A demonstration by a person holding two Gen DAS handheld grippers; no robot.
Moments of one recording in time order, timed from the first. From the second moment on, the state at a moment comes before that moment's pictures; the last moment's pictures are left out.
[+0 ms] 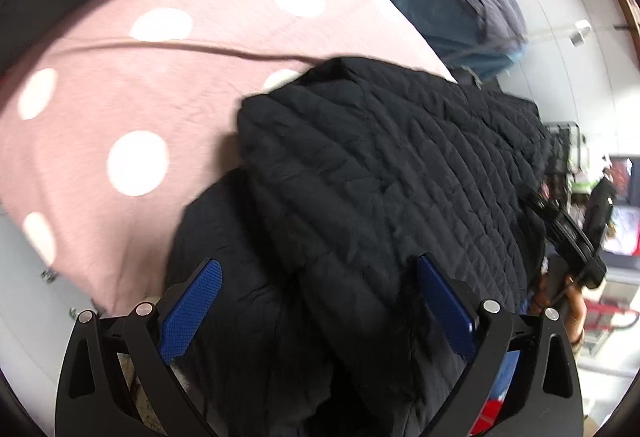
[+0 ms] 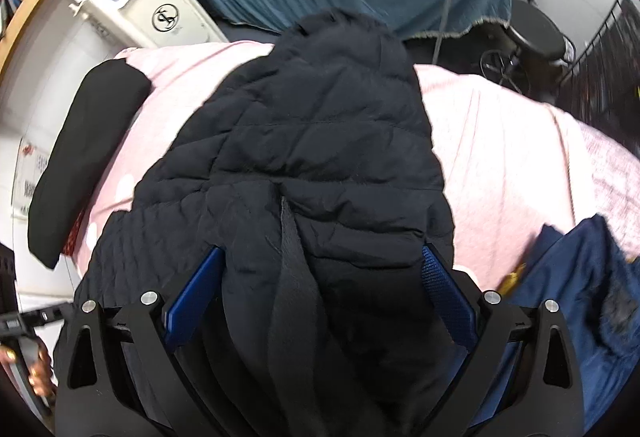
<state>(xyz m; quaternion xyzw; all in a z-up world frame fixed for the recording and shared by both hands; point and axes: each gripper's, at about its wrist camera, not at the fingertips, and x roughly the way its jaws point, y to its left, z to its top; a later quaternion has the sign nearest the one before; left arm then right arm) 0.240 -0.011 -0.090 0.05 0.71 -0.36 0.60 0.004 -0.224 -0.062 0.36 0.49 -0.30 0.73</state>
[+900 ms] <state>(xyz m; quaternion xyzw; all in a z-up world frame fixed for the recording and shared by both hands) -0.006 -0.029 -0.192 0.25 0.75 -0.37 0.49 -0.141 0.009 -0.098 0.14 0.69 -0.13 0.70</state>
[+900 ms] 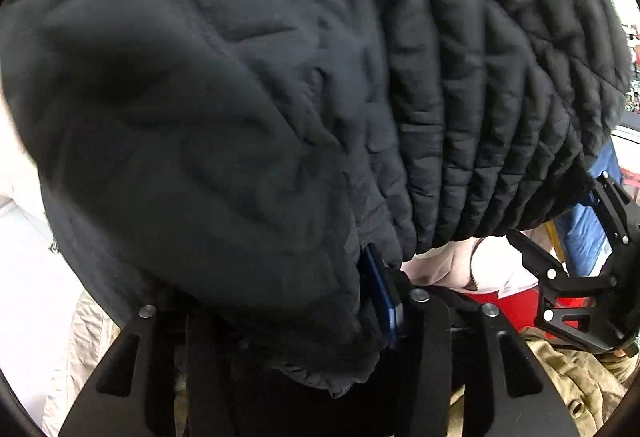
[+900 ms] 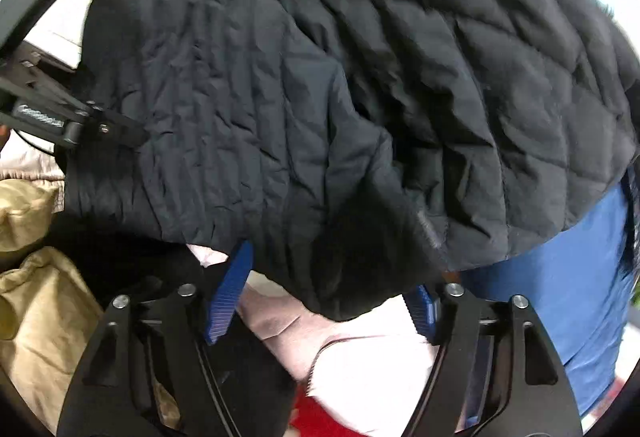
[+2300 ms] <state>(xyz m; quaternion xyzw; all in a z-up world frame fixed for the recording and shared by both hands) 0.127 0.053 -0.216 0.09 0.73 -0.36 0.58 0.037 -0.210 -0.162 0.23 0.70 -0.19 0.65</state>
